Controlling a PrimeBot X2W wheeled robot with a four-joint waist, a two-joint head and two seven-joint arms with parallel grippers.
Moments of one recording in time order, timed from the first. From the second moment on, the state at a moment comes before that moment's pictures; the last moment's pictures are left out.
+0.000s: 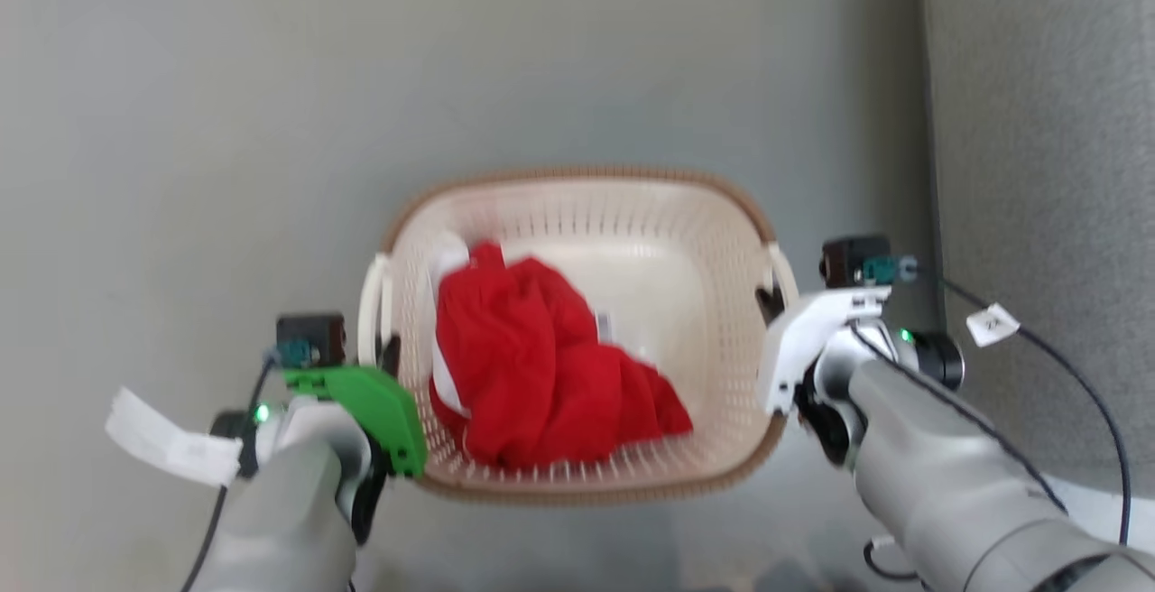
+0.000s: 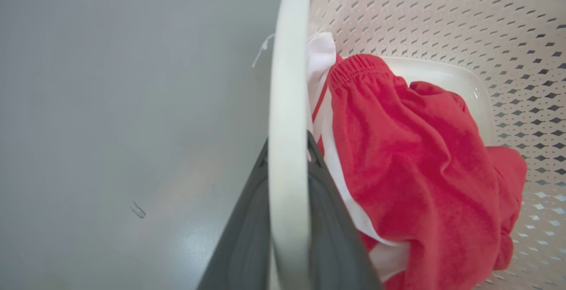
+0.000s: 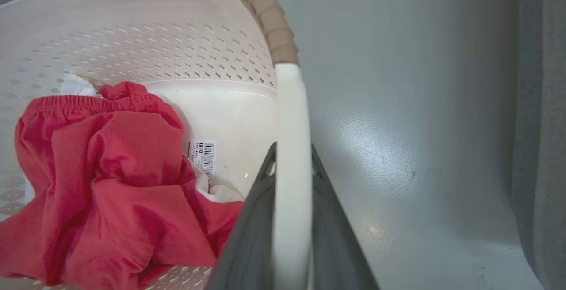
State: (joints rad) left arm -0.60 -0.02 -0.47 1.12 -0.55 -0.08 -0.21; right arm -0.66 -0.02 0.69 1.13 0.69 -0.04 -0.12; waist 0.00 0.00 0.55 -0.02
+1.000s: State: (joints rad) left arm -0.34 -0.01 -0.58 1.17 -0.66 -0.07 -0.11; right arm -0.37 -0.03 0.84 1.09 0.82 -0.04 0.00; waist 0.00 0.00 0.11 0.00
